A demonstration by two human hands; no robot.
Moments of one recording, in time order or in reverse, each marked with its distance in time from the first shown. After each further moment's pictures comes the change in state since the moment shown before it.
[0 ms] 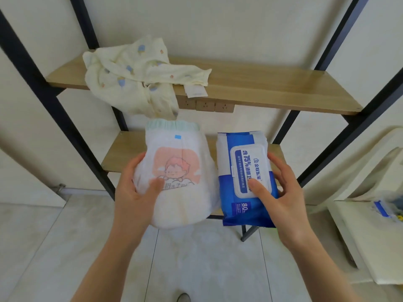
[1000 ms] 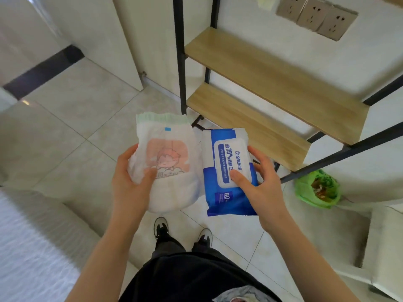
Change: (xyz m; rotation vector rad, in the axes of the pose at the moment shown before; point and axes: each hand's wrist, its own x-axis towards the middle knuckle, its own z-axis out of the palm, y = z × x) left_hand -0.309 -0.057 -0.057 0.194 0.588 -0.352; right_hand -0.168 0.094 -0.033 -0.162 -0.591 0.208
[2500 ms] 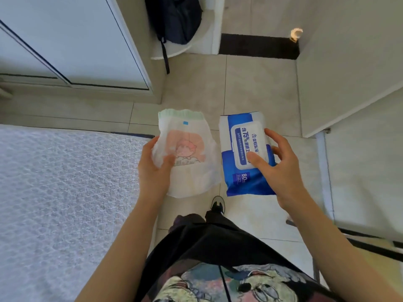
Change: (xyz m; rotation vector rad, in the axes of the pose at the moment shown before) left_hand 0.325 -0.087 -0.361 -0.180 0.918 -0.408; right_hand 0.229 -0.131 0.638 -0.431 -0.951 -0.205
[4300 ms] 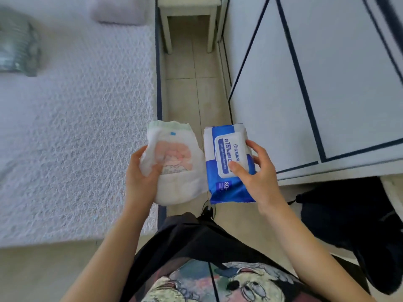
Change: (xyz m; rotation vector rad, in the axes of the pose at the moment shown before) left_hand 0.430 0.075 -0.138 -0.431 1.263 -0.515; right_hand 0.449 -0.316 0.541 -0.460 -1.341 -0.355
